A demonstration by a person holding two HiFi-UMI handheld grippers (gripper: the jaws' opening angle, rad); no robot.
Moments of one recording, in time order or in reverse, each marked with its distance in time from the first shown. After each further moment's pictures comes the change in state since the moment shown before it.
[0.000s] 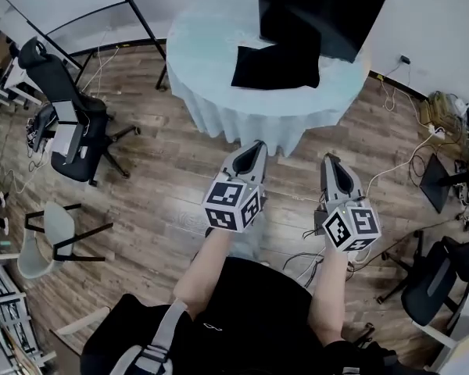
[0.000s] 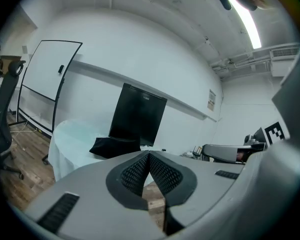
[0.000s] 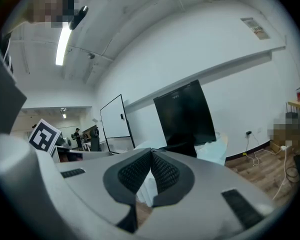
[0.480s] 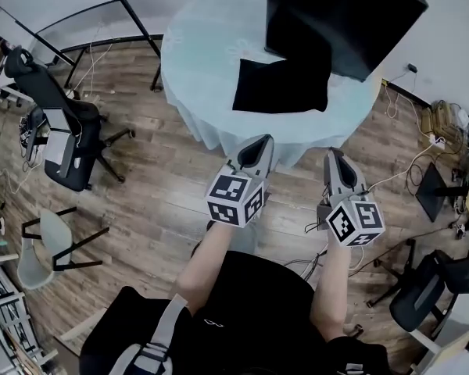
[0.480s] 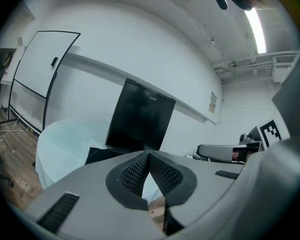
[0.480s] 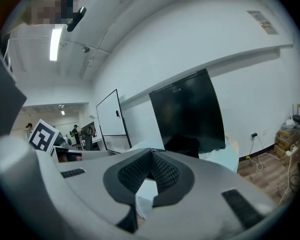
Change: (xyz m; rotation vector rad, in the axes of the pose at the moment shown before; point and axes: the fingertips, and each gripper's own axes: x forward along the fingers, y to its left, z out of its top) left arm 0.095 0.057 0.049 -0.016 0.006 -0.045; right arm 0.118 -0.029 0.033 -0.011 0.056 0.001
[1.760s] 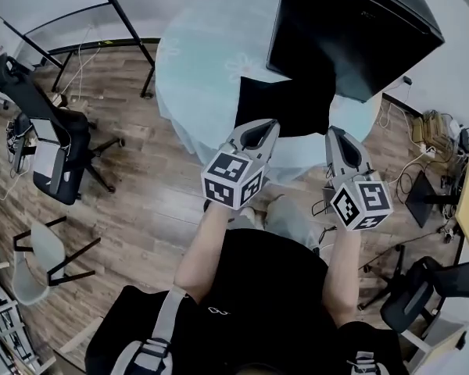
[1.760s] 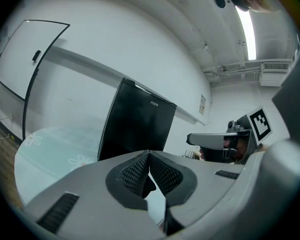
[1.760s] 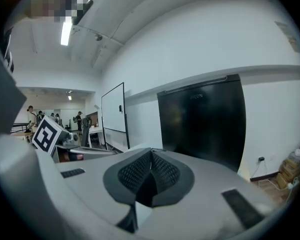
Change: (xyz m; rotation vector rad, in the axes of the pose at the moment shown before) left arm 0.069 0.051 0.064 0.054 -0.017 -0.158; right arm 0.104 0.007 0.070 -0.183 0.020 0.027
